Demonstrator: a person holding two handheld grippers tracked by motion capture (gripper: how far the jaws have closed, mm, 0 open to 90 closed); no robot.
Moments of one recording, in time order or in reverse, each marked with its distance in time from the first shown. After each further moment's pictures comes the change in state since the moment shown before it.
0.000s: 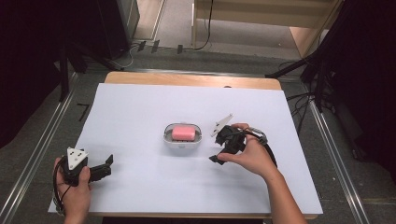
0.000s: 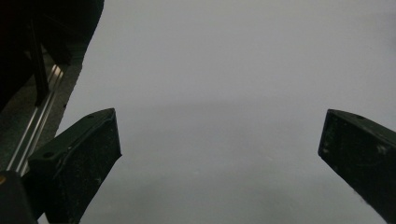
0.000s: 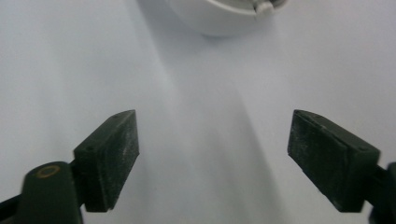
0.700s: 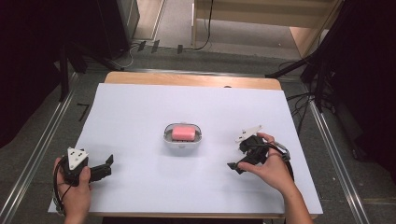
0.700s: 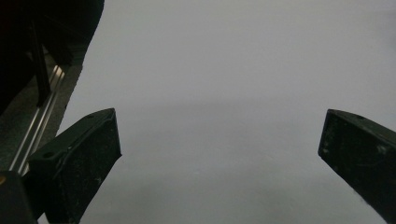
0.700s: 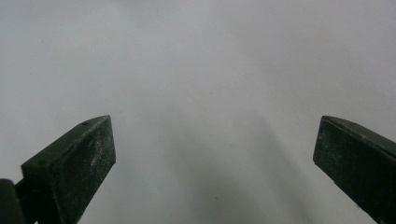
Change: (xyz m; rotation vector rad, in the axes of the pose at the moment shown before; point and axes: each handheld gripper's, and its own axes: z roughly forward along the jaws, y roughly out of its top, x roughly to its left) left arm -0.001 0.000 0.000 0.007 0.005 0.008; right arm -0.007 -0.073 -0.015 -0.082 -0.083 0.186
